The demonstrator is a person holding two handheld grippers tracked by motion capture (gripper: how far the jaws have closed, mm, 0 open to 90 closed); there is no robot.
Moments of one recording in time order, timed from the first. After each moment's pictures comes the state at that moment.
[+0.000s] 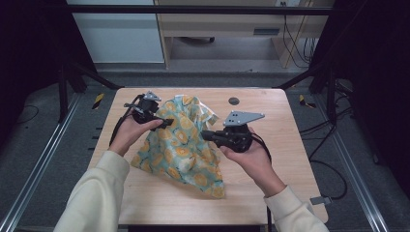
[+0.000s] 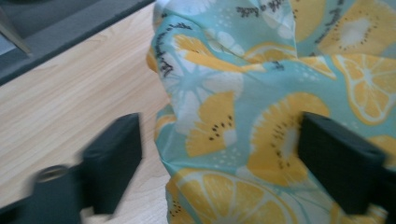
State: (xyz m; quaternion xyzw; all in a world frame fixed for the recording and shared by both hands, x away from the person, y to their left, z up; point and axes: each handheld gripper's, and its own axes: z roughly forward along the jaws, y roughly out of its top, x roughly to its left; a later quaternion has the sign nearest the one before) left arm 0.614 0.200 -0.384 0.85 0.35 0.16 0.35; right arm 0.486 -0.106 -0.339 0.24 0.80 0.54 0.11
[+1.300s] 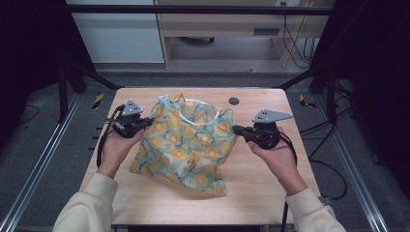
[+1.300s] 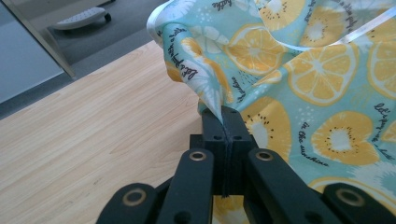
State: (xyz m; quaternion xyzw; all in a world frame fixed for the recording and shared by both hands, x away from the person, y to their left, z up) left arm 0.546 0.239 -0.370 0.81 0.36 0.25 0.39; right arm 0.498 -0.178 -0.353 0.32 0.79 0.49 0.18
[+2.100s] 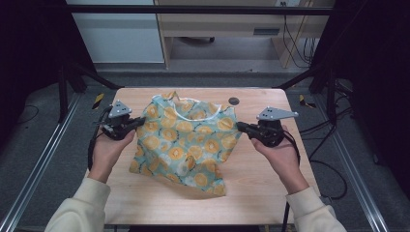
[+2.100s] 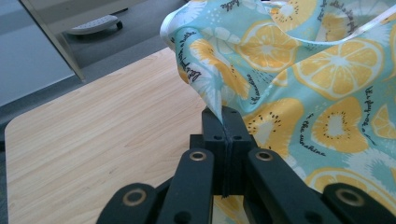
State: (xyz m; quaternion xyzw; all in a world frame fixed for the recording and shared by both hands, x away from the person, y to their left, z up) left arm 0.529 0.255 -0.358 0.80 0.37 0.26 0.40; right arm 0.500 -0.186 -0.348 0.34 0.77 0.50 0.19
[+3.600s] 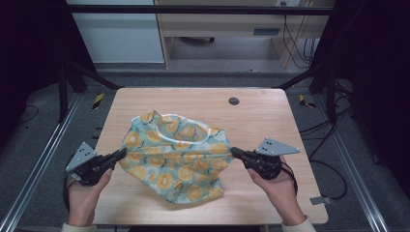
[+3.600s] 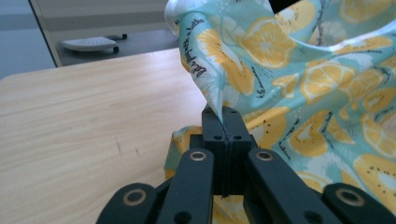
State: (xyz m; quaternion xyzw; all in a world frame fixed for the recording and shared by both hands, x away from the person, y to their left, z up) left arm 0.417 0.310 -0.407 0.72 0.40 0.25 0.51; right arm 0.432 -0.175 -0.385 0.30 0.76 0.55 0.18
